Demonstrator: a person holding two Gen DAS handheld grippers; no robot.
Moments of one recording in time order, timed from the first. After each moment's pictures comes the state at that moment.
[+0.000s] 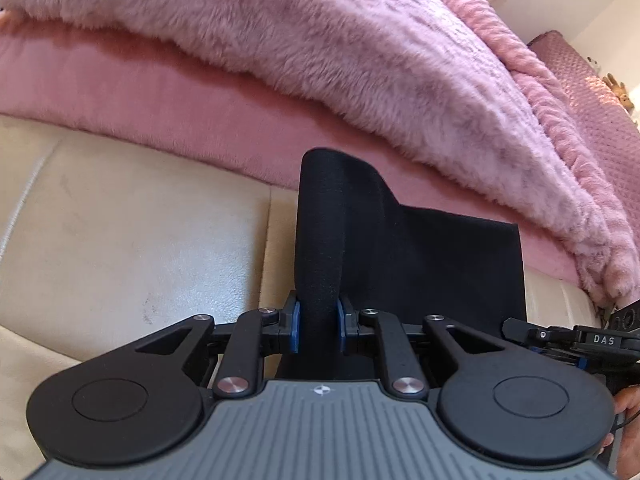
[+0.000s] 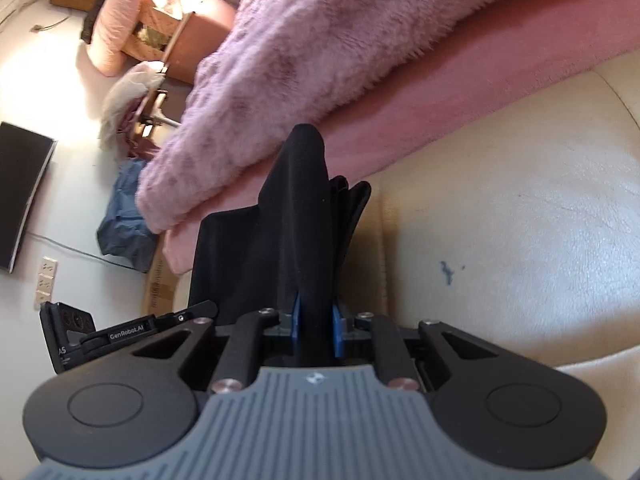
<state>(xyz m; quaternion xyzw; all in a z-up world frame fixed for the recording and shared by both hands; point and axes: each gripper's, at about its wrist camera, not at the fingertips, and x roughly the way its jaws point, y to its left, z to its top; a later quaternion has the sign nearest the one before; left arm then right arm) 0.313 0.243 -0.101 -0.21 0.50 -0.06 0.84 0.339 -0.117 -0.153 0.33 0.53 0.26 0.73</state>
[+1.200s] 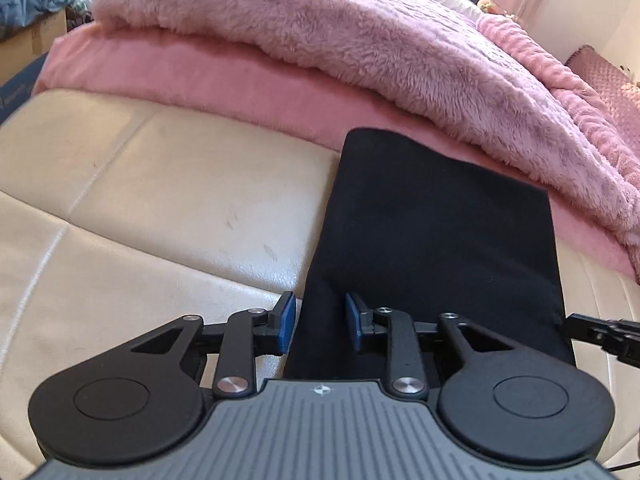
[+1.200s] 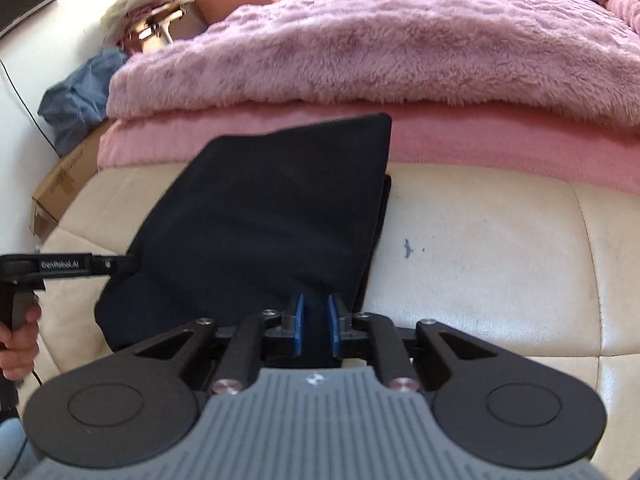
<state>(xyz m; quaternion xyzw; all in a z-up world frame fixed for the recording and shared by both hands) 0.211 0.222 -0.122 -0.16 0.45 0.04 0.88 0.261 -0.088 -0.134 0.04 0.46 0.26 0.85</state>
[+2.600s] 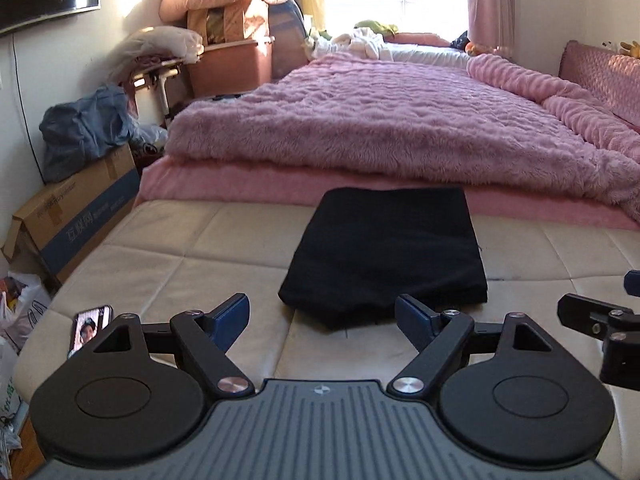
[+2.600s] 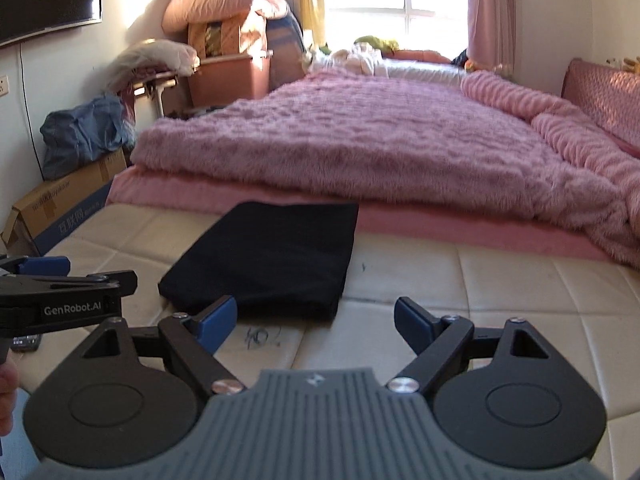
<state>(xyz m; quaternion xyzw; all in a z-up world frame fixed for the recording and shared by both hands) 0.027 0.083 -0.026 -0.01 0.33 0.14 0.93 0.040 -0.115 -0.038 -0.03 0.32 0.17 0.93</state>
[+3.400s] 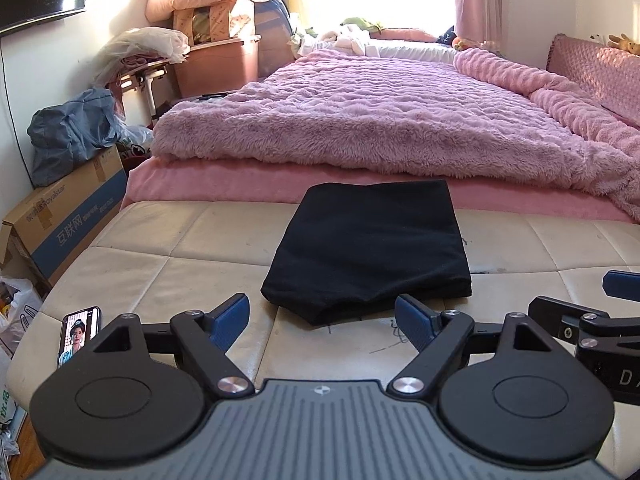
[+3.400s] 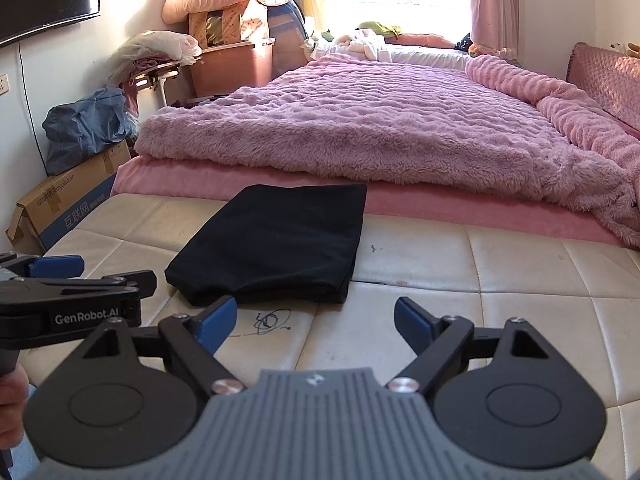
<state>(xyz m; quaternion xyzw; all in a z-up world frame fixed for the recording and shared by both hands) 0.026 0.069 -0.022 0.00 0.33 0.12 0.93 0.036 -0.112 -0.035 -0.02 0.33 0.18 0.93</state>
